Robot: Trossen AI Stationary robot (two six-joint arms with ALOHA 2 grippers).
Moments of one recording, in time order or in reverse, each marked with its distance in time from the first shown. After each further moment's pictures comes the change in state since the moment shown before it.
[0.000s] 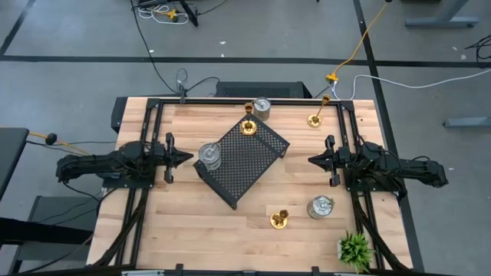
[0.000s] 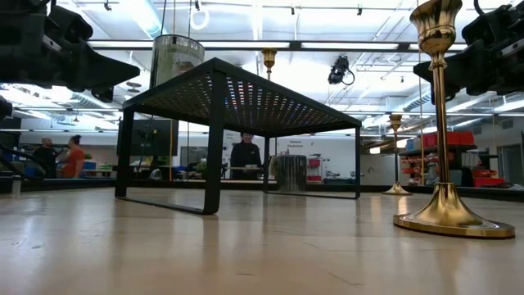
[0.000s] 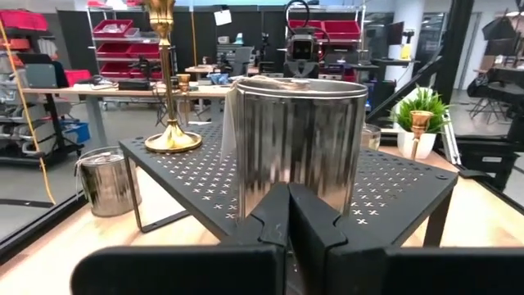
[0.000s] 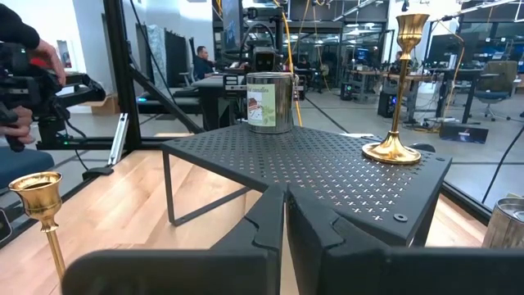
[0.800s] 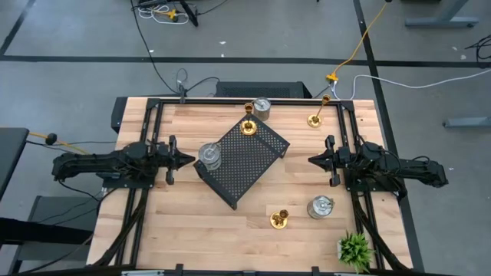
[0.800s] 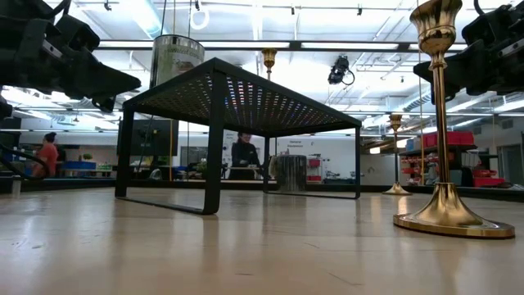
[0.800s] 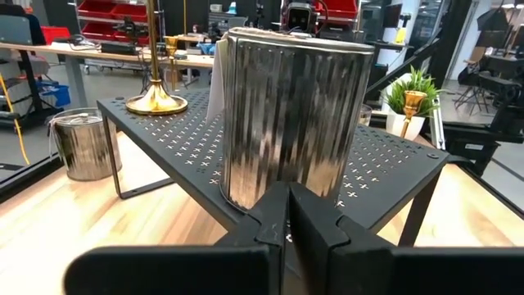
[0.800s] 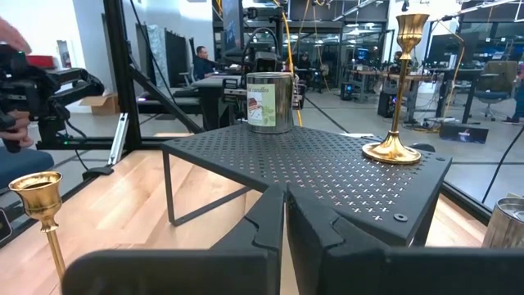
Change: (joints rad) left arm 0.001 0.080 -0.002 0.014 0.032 -0.079; right arm 0.000 0.000 0.000 0.000 0.000 0.000
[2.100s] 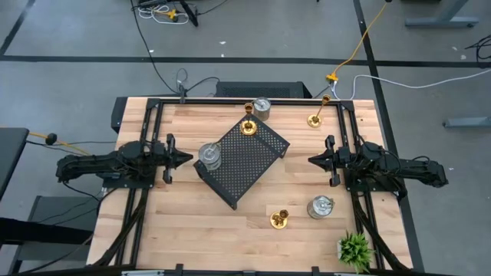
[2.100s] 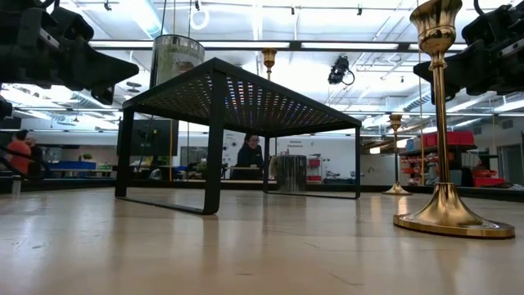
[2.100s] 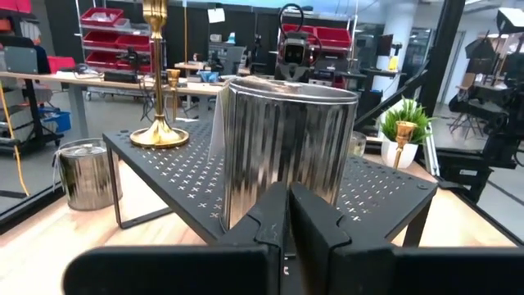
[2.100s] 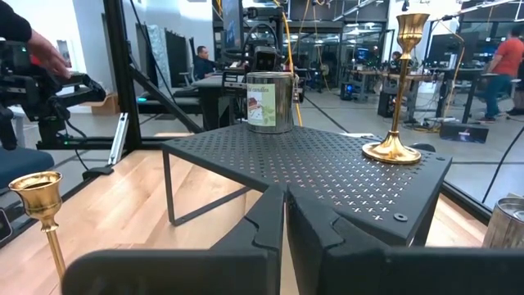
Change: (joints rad) left arm 0.000 -0.084 -0.001 0.012 0.001 -0.001; right arm 0.000 0.000 0.000 0.000 0.000 0.000
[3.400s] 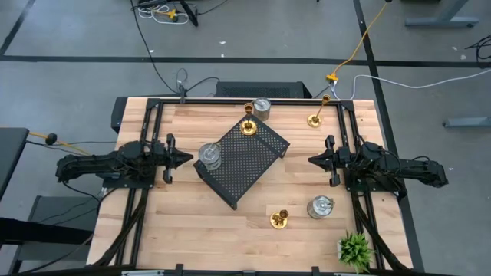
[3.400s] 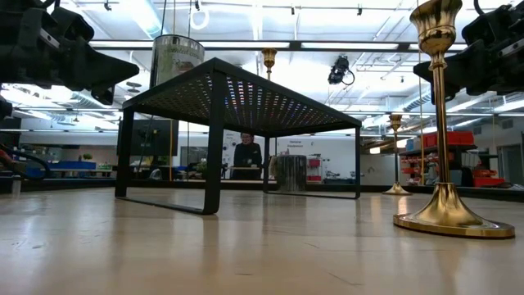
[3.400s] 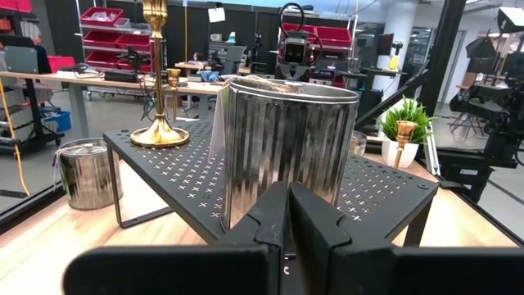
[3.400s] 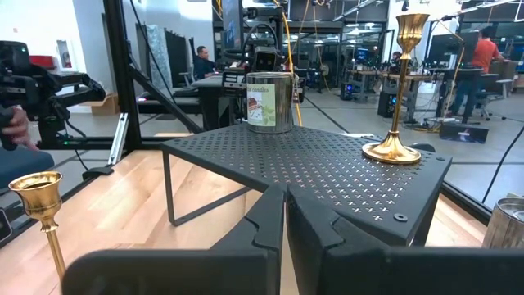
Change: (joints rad) left arm 0.000 0.005 0.000 0.003 0.000 0.001; right arm 0.000 0.000 0.000 0.000 0.000 0.000
